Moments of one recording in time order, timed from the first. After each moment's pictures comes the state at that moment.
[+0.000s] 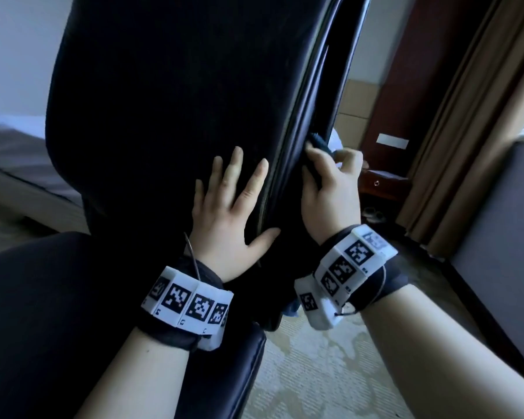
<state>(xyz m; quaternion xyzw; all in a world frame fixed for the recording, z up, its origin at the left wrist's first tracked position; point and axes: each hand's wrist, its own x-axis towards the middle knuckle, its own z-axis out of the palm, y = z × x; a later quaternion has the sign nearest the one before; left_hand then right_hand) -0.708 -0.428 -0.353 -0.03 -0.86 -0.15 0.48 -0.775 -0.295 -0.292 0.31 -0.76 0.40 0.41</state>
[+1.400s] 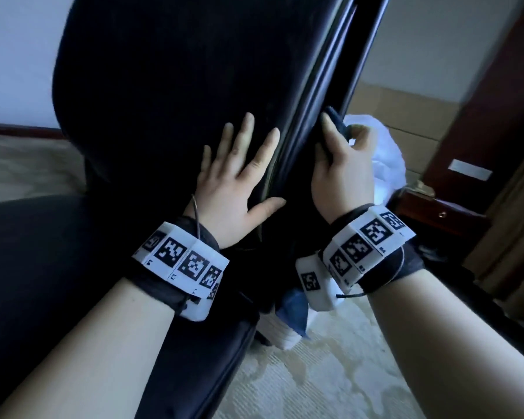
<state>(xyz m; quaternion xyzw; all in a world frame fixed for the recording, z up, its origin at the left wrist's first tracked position) -0.748 -0.450 -0.366 0.05 -0.87 -0.08 0.48 -0.841 -0.327 -0.302 0.42 -0.72 0.40 0.38</state>
